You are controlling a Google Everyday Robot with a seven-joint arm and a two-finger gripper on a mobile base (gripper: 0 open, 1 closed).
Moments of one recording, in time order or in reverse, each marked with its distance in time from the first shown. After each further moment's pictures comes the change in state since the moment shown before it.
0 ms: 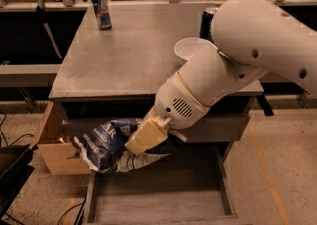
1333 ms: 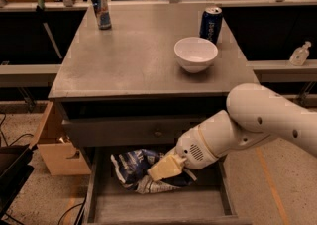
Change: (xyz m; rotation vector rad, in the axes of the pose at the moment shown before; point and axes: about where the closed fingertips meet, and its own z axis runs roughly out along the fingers) arm 0.104 -0.066 0.069 -0.005 -0.115 0.309
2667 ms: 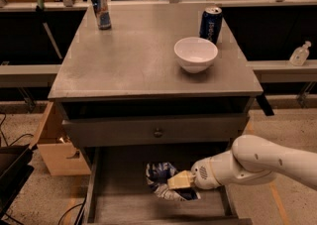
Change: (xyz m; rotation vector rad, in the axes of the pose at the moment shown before) arm 0.093 -0.152 0.070 0.076 -0.129 0.463
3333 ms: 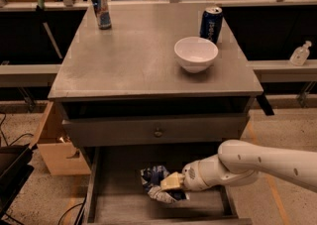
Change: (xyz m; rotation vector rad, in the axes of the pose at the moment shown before) arm -0.001 -0.031 0.048 0.003 0.014 0.159
